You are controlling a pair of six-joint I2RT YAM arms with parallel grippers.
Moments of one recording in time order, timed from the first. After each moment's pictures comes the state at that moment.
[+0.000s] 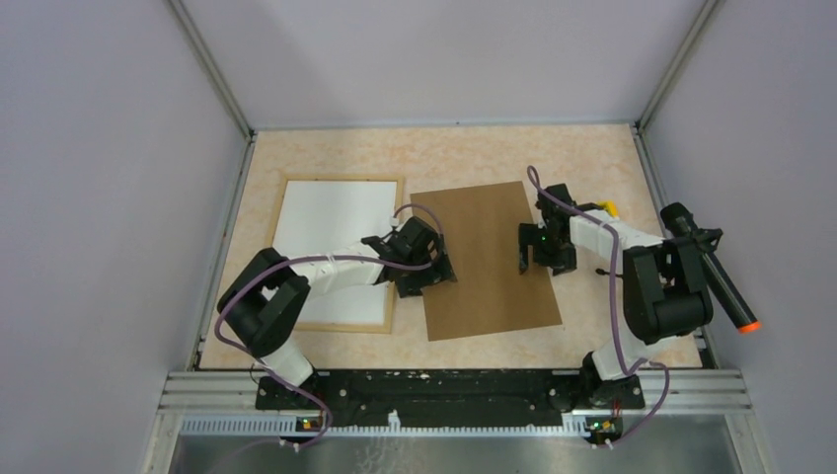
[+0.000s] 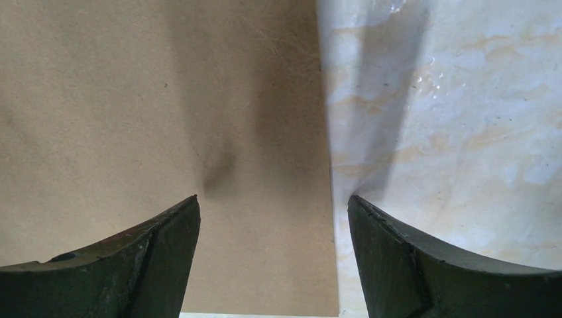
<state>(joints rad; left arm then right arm) -0.78 1.64 0.92 -0.28 0.03 -1.05 0.24 1.61 0.94 -0.62 -0.02 0.28</state>
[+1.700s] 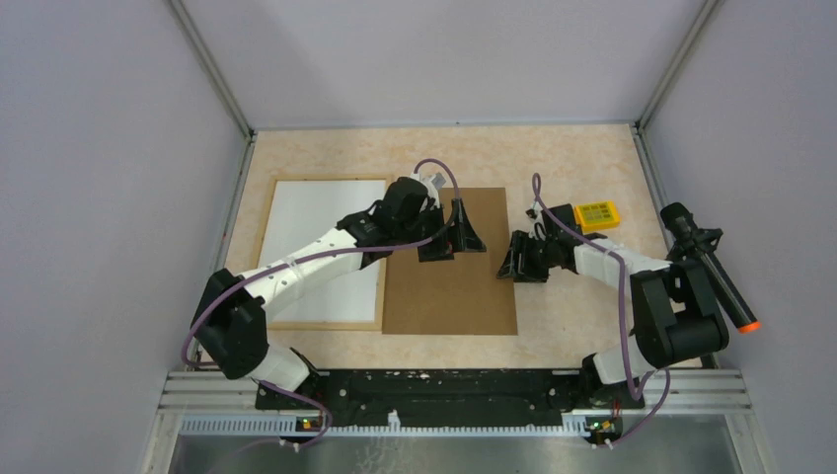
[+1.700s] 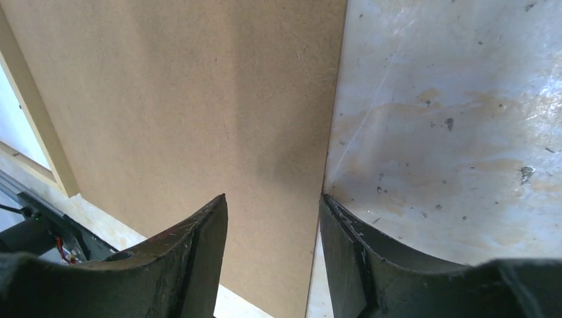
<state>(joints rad) -0.76 1.50 1.13 -0.27 0.35 -0.90 0.27 1.48 0.69 -0.27 -0.40 0.42</state>
